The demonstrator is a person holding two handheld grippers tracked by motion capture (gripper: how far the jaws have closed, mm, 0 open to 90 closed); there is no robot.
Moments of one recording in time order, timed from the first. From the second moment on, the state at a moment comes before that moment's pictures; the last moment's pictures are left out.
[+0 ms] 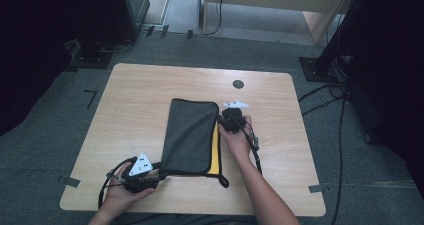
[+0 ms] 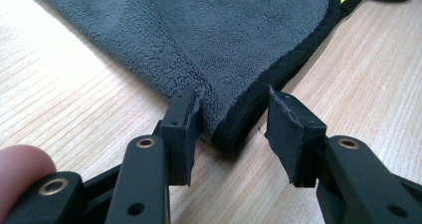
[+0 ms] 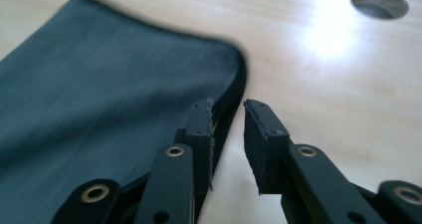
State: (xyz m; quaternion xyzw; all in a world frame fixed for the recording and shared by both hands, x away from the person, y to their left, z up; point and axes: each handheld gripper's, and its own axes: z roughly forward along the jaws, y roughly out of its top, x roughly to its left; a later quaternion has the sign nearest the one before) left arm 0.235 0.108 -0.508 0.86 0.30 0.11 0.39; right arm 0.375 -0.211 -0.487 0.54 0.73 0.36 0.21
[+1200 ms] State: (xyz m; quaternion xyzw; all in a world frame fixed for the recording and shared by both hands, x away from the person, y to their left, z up) left arm 0.233 0.108 -0.502 0.86 0.29 0.12 0.41; right arm 0.240 -0.188 -0.504 0.51 0.74 0.40 0.15
